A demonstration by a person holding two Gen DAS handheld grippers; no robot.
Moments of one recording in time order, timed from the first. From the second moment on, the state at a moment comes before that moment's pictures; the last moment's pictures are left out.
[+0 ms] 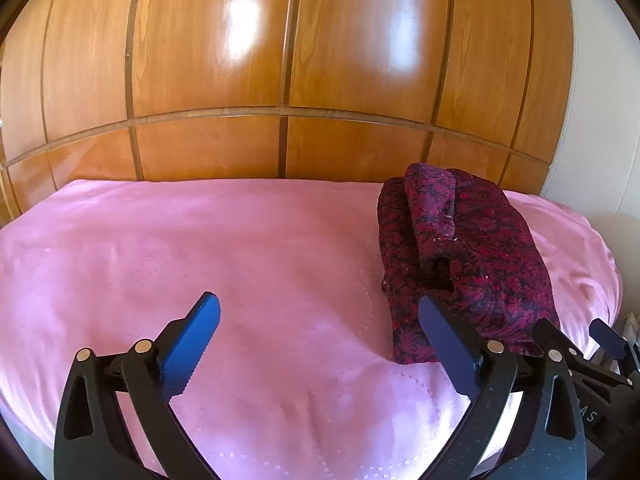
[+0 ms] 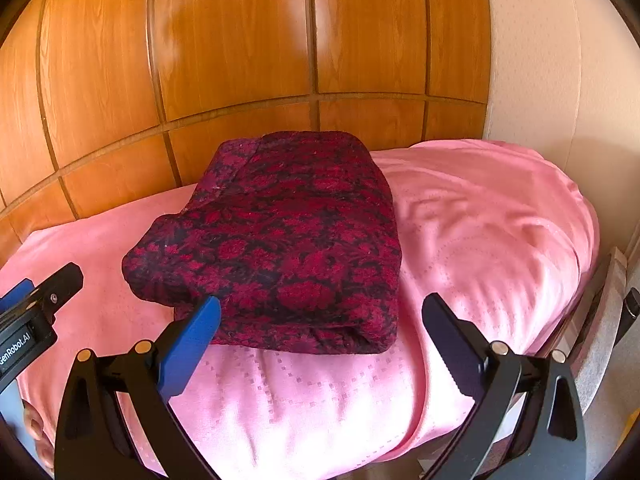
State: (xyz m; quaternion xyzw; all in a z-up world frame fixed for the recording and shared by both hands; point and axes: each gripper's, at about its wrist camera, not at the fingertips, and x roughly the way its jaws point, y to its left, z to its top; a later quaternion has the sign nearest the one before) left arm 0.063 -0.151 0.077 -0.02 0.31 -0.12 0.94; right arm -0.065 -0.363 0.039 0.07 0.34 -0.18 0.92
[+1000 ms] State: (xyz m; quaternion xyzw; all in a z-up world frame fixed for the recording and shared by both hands) left arm 0.067 -0.147 0.070 -0.02 0.32 -0.10 0.94; right arm -0.057 -0.364 0.033 0.08 0.35 -0.17 0.92
